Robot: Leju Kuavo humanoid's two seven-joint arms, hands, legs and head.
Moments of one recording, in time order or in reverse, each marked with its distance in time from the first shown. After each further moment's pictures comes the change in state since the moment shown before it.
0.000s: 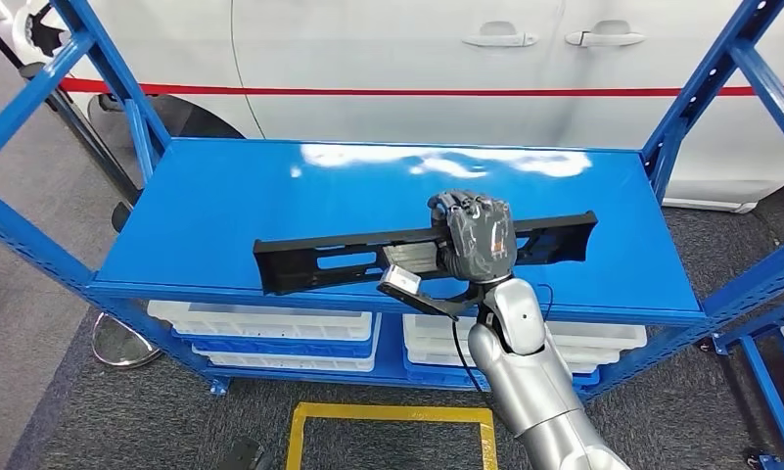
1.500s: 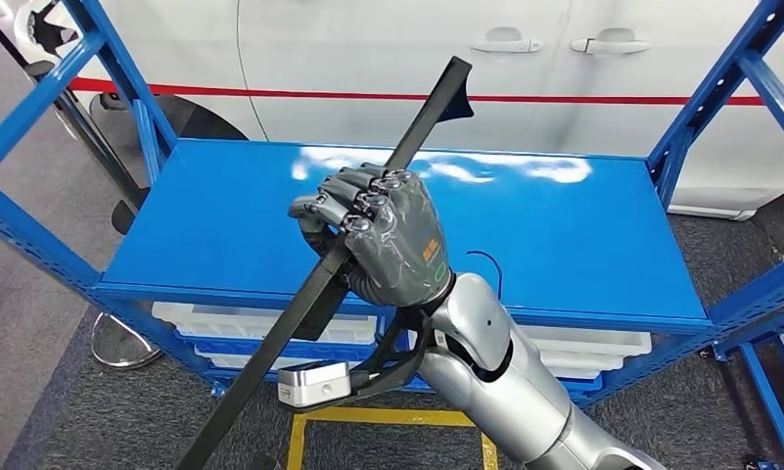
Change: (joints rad) left arm 0.037 -0.048 0.010 0.005 -0.059 -0.002 0.032; right arm -0.101 -0.057 0.463 -0.478 -0.268 0.180 0.021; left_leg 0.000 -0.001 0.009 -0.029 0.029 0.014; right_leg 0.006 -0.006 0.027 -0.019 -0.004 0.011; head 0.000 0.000
